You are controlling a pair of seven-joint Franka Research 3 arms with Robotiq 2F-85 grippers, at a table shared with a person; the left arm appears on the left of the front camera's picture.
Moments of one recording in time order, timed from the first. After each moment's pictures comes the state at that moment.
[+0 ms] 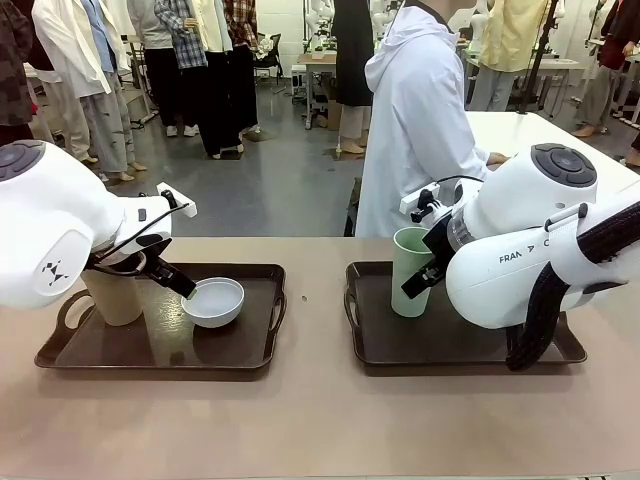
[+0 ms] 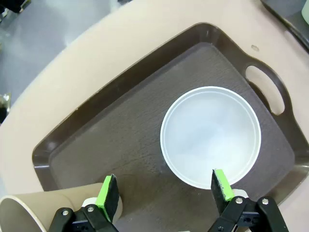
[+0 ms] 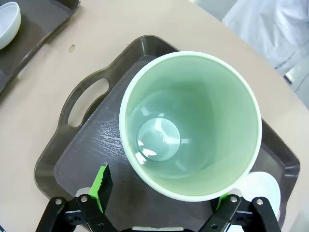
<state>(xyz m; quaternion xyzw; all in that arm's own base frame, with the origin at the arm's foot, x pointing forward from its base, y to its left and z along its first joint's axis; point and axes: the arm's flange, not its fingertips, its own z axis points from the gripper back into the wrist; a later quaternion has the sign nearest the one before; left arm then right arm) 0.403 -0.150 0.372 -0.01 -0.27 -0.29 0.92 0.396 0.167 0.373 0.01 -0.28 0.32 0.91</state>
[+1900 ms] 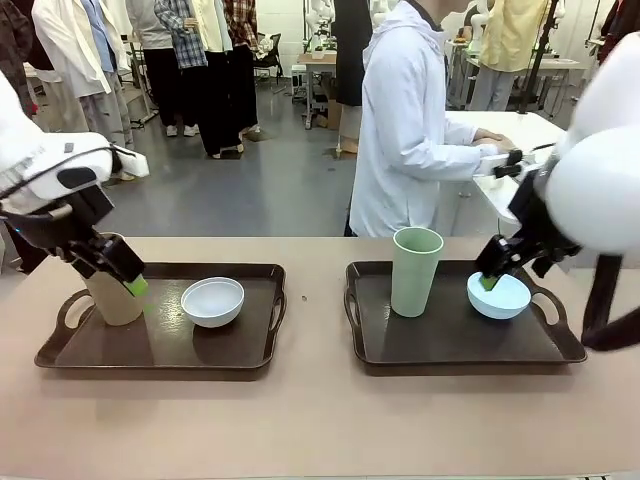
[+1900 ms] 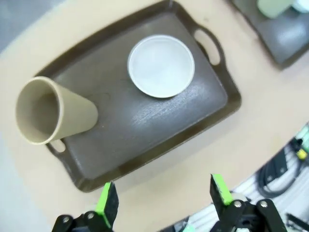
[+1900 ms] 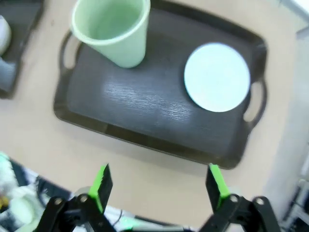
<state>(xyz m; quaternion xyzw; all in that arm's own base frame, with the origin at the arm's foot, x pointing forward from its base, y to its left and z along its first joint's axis) 0.310 -0.122 0.493 -0.06 -0.16 -0.21 0.96 0.330 0.074 0.478 0.03 -0.15 0.14 0.98</state>
